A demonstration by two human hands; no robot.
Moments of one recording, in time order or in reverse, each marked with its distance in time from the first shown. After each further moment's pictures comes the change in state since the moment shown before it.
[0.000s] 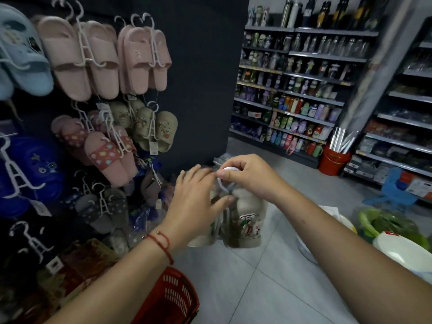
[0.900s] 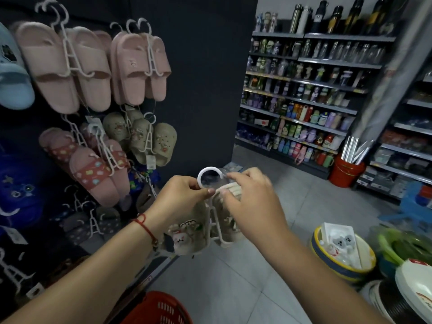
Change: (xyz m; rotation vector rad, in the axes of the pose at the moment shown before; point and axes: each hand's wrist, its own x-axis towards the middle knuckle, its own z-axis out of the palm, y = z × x) left_hand 0.118 -0.054 0.017 -0.511 -0.120 -0.403; right_hand 0.039 0.022 0.008 -0.494 0.331 0.070
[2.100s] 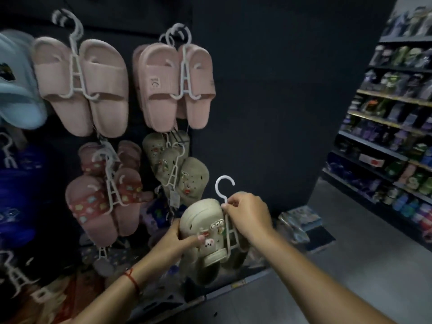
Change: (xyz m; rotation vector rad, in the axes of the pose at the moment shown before) left_hand 0.255 -0.098 0.057 -0.447 0.292 -0.306; right_hand 0.382 0.127 0.188 0.231 -0.427 -0.204
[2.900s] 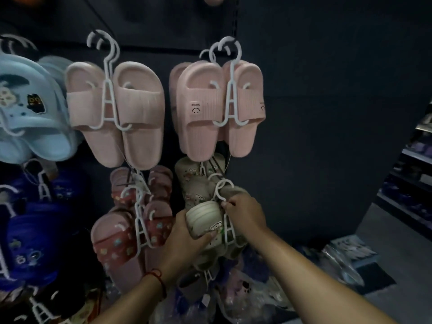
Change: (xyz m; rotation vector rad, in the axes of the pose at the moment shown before) left_hand 0.126 0.019 -0.103 0.305 0.422 0.201; right_hand 0.167 -0.086 0.095 0.053 -0.091 -0.109
